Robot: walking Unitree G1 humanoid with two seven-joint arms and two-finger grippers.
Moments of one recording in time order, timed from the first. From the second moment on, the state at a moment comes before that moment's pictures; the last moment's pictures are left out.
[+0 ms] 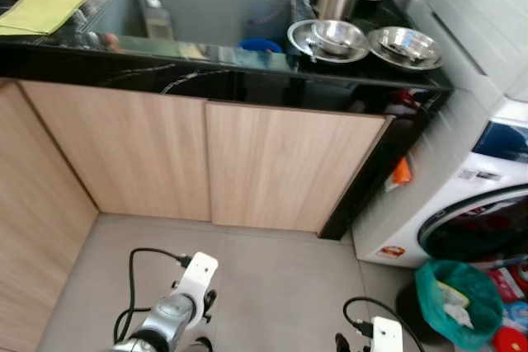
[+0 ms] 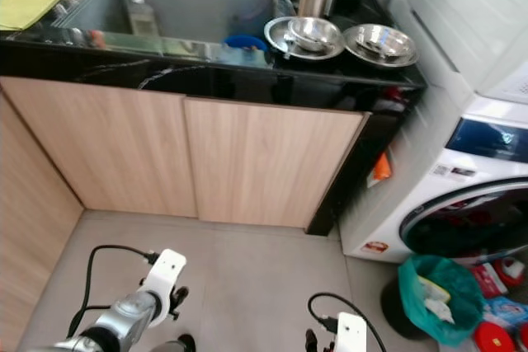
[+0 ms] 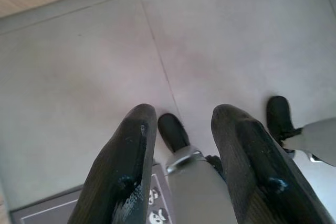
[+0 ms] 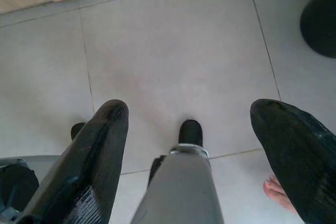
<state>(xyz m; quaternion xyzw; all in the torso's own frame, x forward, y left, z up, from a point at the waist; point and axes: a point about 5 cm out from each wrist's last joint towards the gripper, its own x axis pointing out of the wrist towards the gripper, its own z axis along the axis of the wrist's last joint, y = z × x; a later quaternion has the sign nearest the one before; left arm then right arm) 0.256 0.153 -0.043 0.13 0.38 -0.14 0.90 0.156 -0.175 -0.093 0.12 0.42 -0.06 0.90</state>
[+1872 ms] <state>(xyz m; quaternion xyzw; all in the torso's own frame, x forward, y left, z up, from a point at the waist) 0.260 0.147 -0.040 0.13 0.37 -0.15 0.91 0.155 -0.178 -0.093 0.12 0.42 -0.06 0.90</state>
